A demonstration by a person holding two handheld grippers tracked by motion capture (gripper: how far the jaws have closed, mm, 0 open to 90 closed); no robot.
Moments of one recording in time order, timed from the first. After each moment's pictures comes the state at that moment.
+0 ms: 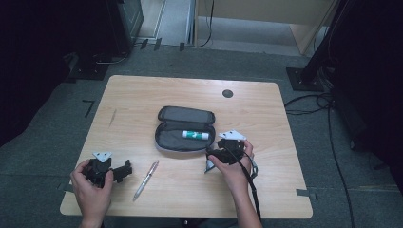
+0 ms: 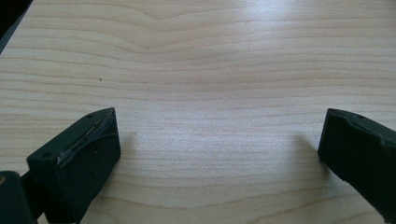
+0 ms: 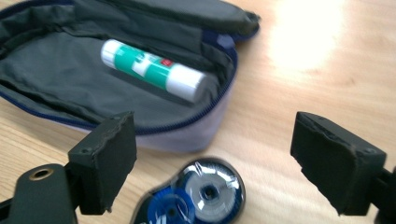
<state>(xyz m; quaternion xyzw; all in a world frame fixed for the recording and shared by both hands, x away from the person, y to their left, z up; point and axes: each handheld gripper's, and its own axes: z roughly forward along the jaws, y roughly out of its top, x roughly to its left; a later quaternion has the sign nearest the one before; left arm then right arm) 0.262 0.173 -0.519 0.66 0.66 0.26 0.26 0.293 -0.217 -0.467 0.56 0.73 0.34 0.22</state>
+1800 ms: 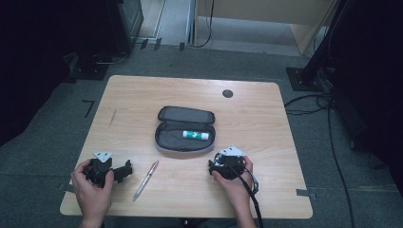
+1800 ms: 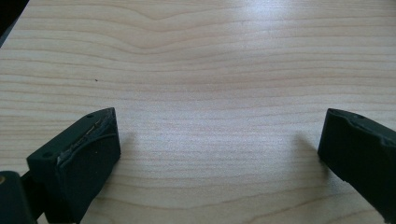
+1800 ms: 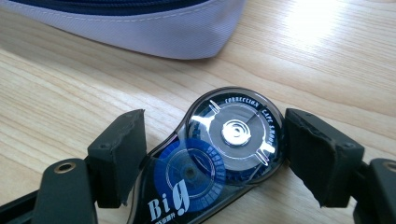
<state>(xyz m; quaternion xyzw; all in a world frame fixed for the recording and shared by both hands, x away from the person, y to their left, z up) 0.262 0.172 -0.519 0.66 0.65 0.26 0.26 0.266 -0.226 -0.517 0.54 0.75 0.32 0.20</state>
